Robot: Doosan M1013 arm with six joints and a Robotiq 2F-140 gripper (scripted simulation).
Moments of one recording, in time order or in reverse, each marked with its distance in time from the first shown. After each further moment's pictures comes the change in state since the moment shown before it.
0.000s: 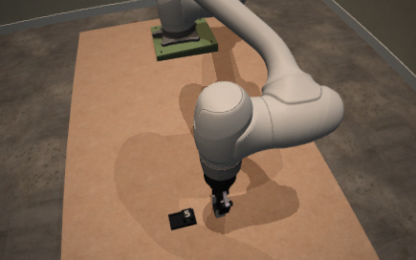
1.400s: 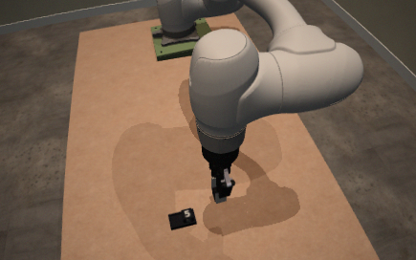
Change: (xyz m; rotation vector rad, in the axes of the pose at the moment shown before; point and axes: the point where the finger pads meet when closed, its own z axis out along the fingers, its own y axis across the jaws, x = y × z) arm -0.002 0.000 -0.100 0.000 0.000 0.000
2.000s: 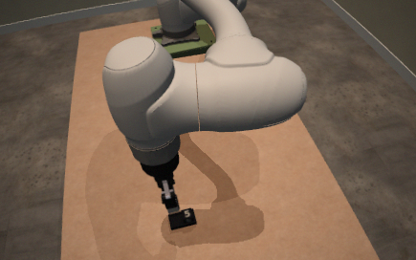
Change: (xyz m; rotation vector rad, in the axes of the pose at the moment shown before) arm -0.122 -0.001 -0.010 0.000 0.000 0.006
